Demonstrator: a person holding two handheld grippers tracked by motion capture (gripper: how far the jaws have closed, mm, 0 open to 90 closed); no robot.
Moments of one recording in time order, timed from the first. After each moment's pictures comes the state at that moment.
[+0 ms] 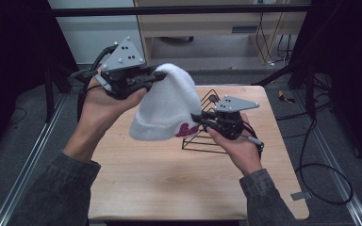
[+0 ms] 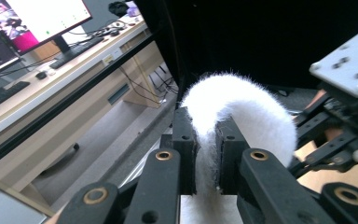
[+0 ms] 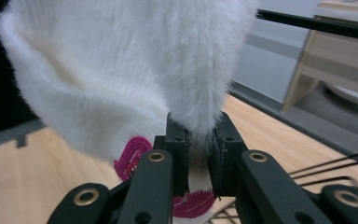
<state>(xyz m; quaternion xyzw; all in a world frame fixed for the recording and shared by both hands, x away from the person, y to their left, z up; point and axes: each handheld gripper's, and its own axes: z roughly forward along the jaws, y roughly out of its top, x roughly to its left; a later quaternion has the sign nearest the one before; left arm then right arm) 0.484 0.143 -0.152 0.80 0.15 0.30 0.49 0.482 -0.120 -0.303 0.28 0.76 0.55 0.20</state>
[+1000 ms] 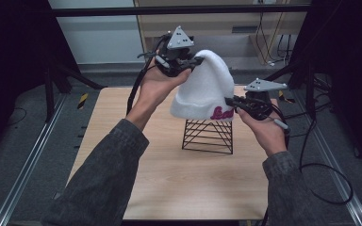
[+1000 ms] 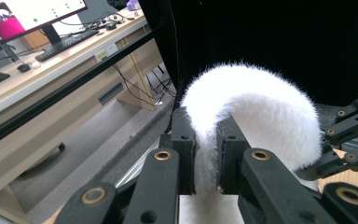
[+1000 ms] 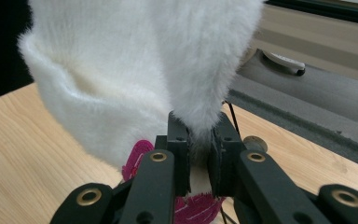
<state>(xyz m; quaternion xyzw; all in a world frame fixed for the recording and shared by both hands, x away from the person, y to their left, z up) 0.579 0.056 -0.188 0.80 0.17 0.28 0.50 0.534 -0.199 -0.301 0.37 0.75 0.48 0.25</state>
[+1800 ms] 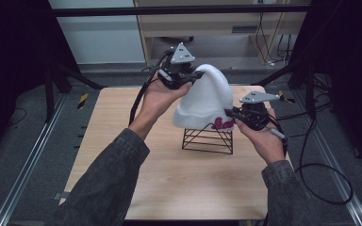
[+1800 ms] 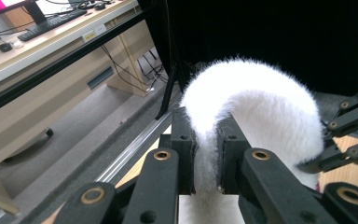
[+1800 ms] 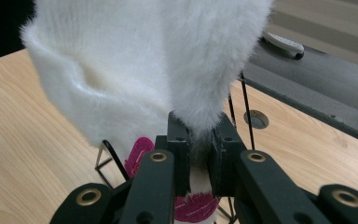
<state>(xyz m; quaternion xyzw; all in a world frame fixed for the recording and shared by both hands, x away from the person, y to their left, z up) 0.576 0.052 -0.224 0.82 0.18 0.27 0.48 0.524 -0.196 -0.329 0.37 0.78 0.44 0.26</state>
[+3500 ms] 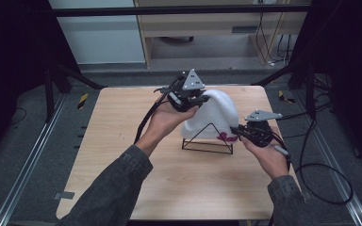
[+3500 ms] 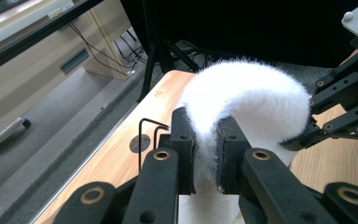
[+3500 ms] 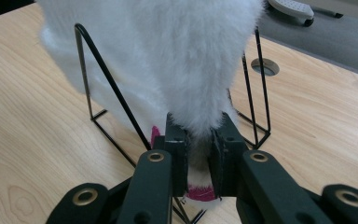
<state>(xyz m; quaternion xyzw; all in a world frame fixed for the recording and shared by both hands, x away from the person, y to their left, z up) 0.556 0.034 -0.276 0.85 0.16 0.24 0.45 0.508 -0.218 -0.385 0.40 0.78 0.42 0.22</state>
